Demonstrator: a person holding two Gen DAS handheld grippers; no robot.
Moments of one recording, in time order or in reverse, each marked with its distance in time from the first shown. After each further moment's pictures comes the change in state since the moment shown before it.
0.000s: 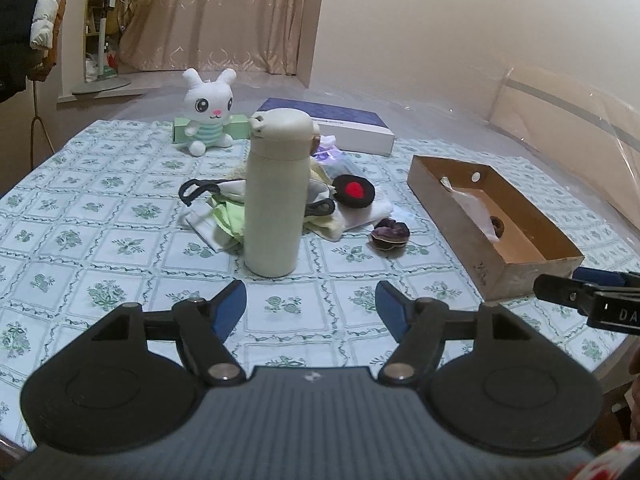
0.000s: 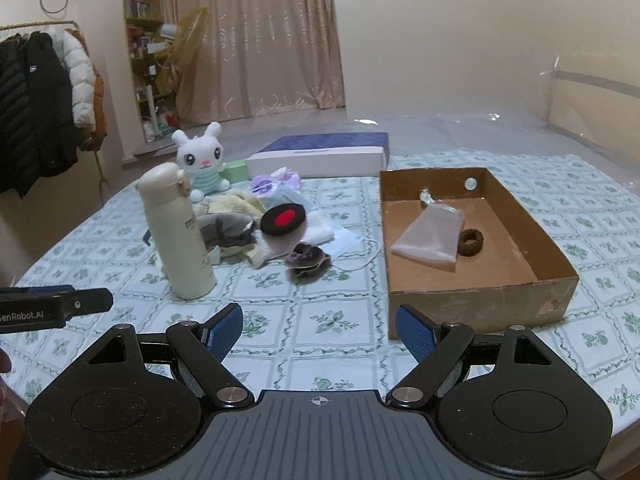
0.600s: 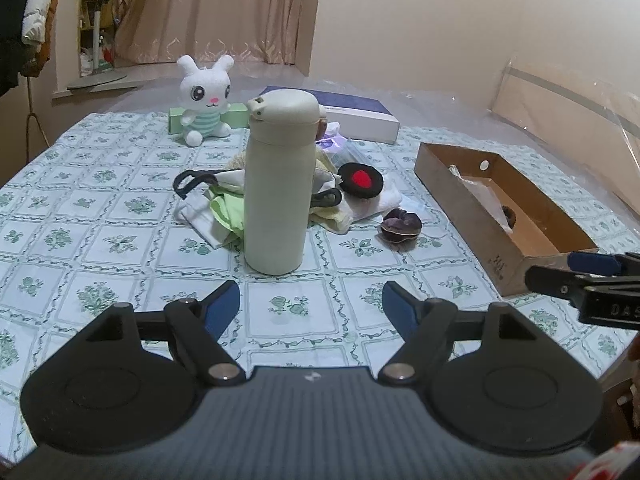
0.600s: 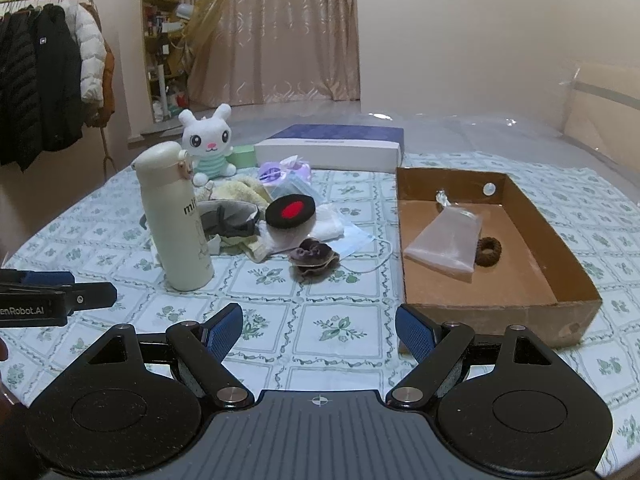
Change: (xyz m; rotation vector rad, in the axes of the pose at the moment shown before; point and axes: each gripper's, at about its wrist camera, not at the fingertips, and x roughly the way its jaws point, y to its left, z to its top) left arm 0.030 0.007 0.000 0.014 0.031 0.000; right arm 0.037 0.005 0.003 -0.070 0.029 0.007
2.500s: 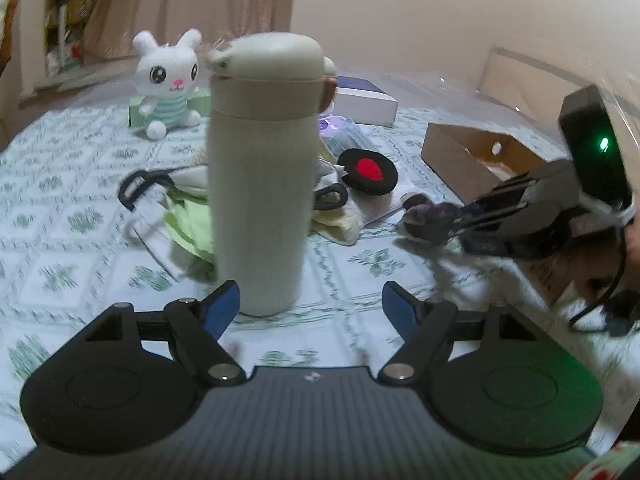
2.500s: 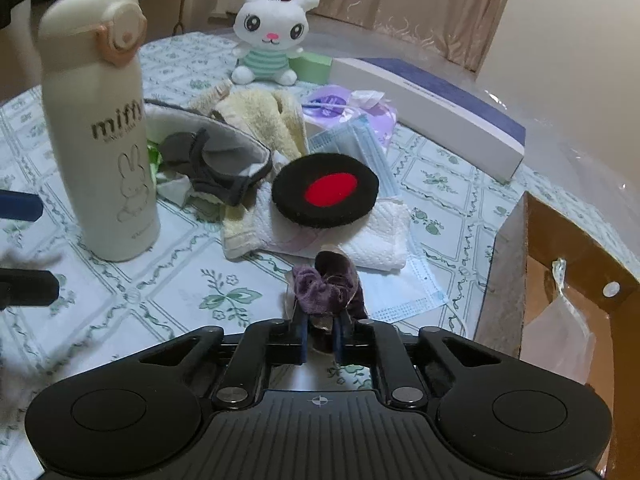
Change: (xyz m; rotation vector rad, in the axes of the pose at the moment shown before) left arm 0.103 0.016 0.016 0.054 0.033 -0.059; right arm 0.213 -0.002 0.051 -0.419 0.226 0.129
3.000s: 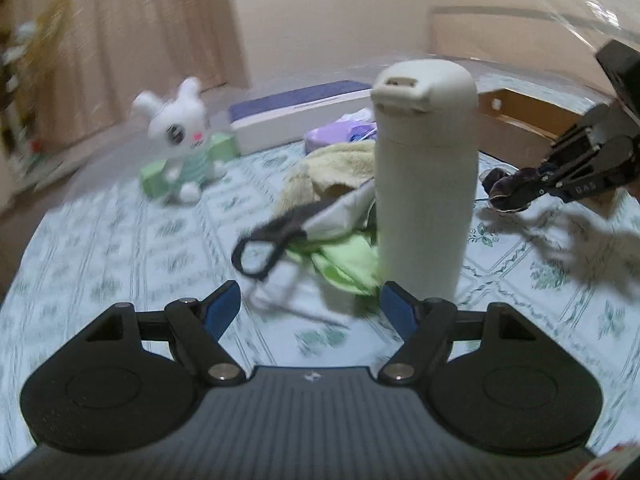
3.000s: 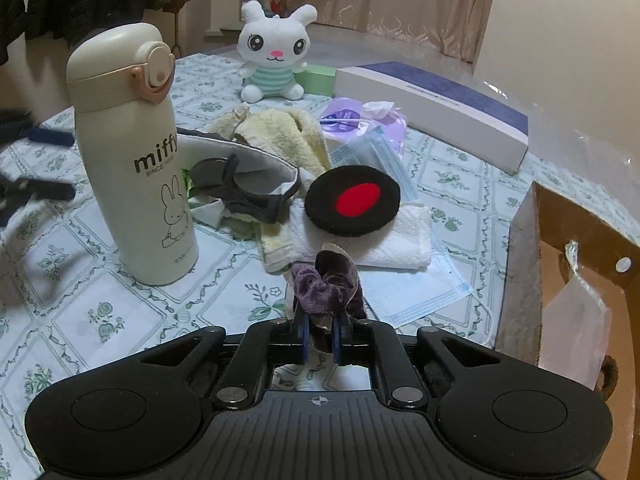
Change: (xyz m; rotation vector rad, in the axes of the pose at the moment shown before) left arm -0.001 0.113 0.031 0.356 -0.038 -0.032; right arm -0.016 0.016 0.005 0.090 -0.012 0.046
